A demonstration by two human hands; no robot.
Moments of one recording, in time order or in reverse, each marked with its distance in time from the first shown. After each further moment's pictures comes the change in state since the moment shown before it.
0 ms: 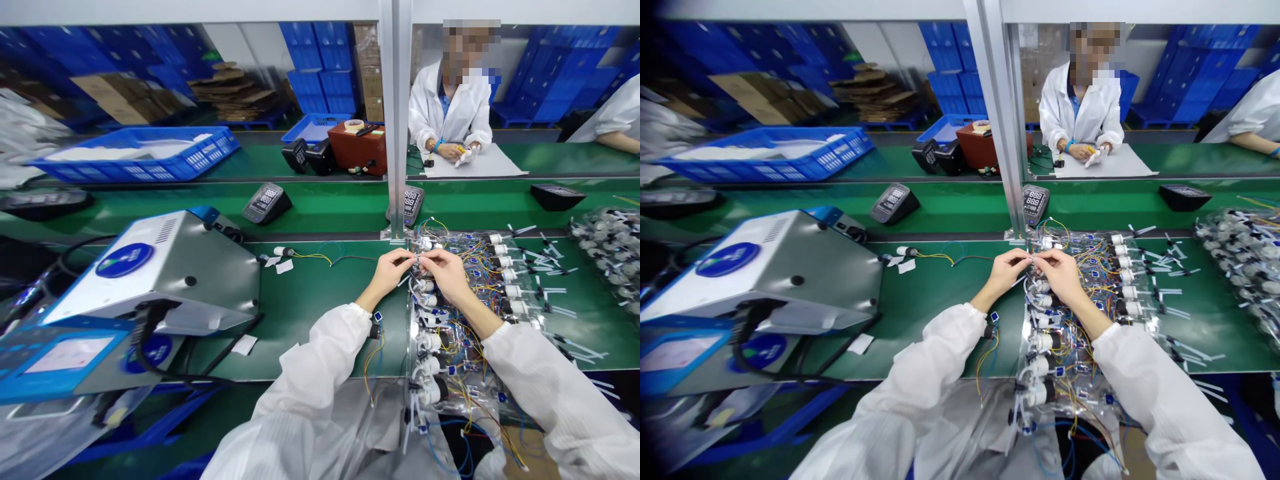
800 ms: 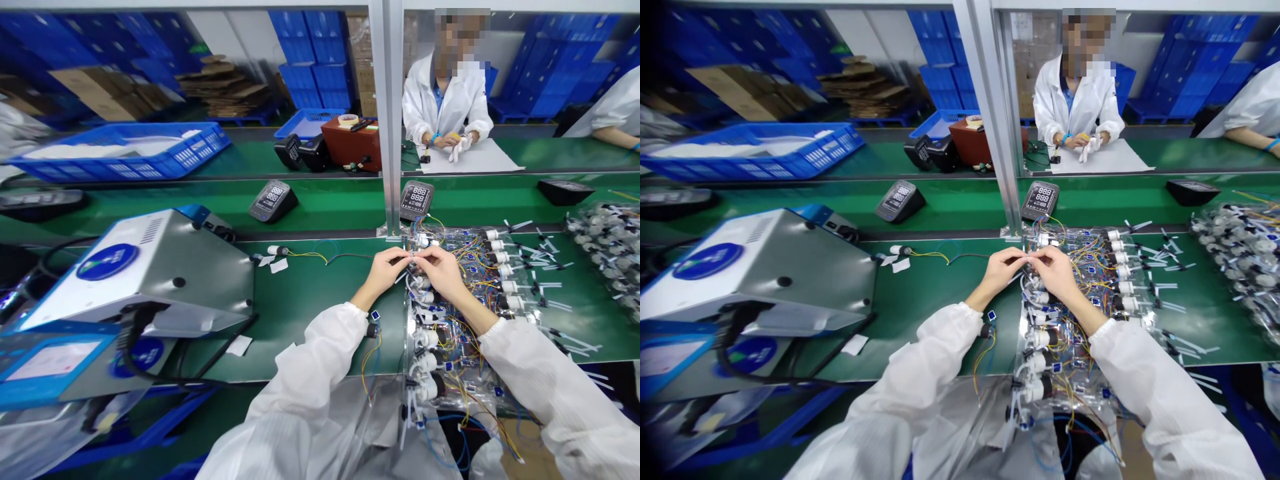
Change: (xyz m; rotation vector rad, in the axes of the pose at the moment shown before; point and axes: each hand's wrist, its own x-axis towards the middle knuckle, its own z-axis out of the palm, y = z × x) left_hand -0.002 0.007 -0.002 0.102 -0.017 0.086; right_hand -0.001 0.000 -0.001 -0.247 -0.017 -0.116
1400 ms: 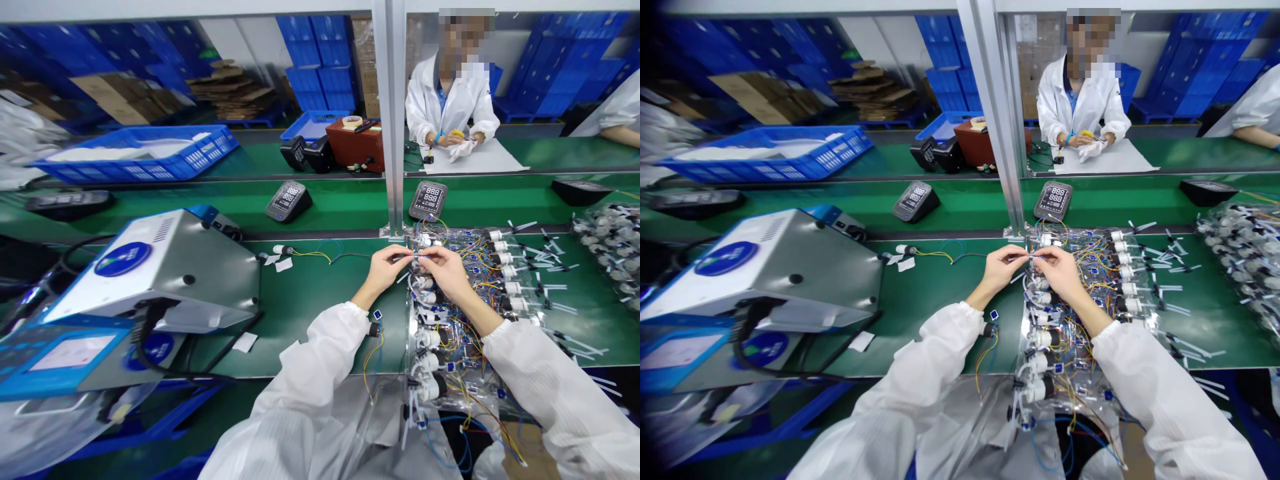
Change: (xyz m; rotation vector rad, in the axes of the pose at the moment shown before) left_hand 0.000 0.004 -0.002 -0.077 0.073 -0.038; right_hand -0.001 -0.006 -0.001 0.215 -0.009 0.166
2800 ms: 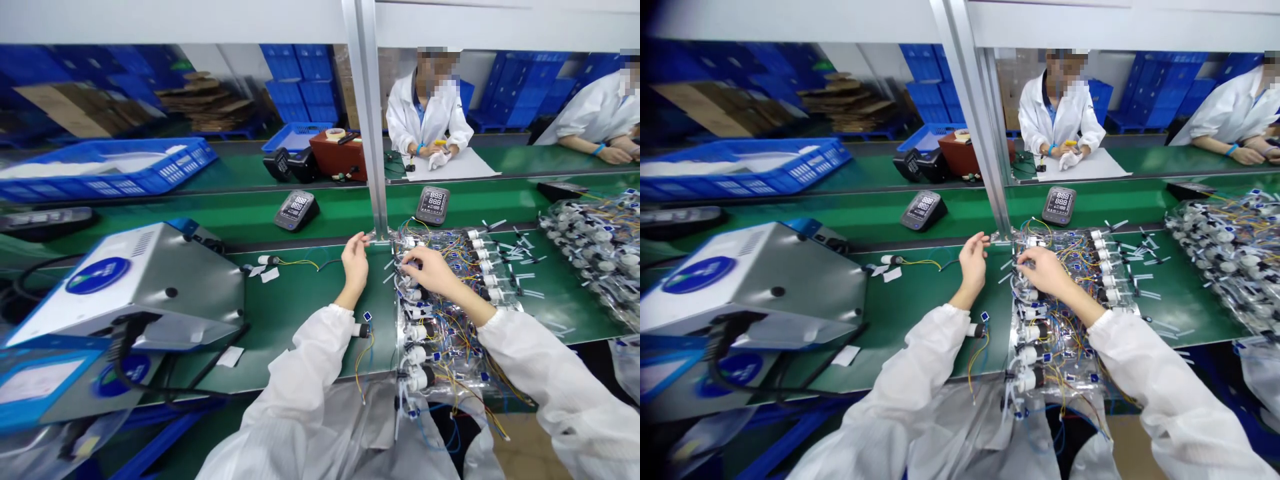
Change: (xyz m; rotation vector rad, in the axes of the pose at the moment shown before) left_hand 0.016 -0.016 -0.020 -0.045 0.475 -0.193; right_hand -0.006 -0.035 -0.012 -0.642 -0.215 -0.356
